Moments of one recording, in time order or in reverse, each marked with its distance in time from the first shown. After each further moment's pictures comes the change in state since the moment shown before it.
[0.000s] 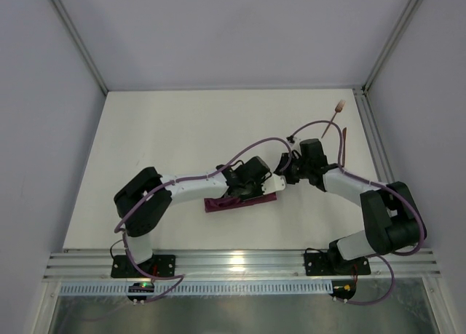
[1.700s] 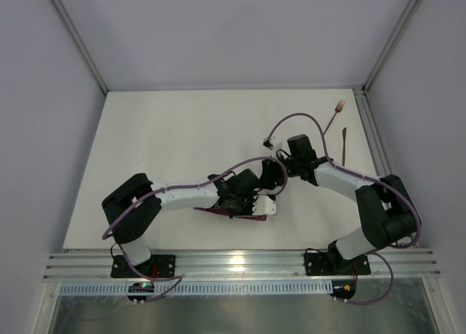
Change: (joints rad) left arm -0.033 -0.099 -0.163 -0.050 0.242 0.166; right arm 0.061 -0.003 0.071 -0.079 -0.177 -0.458
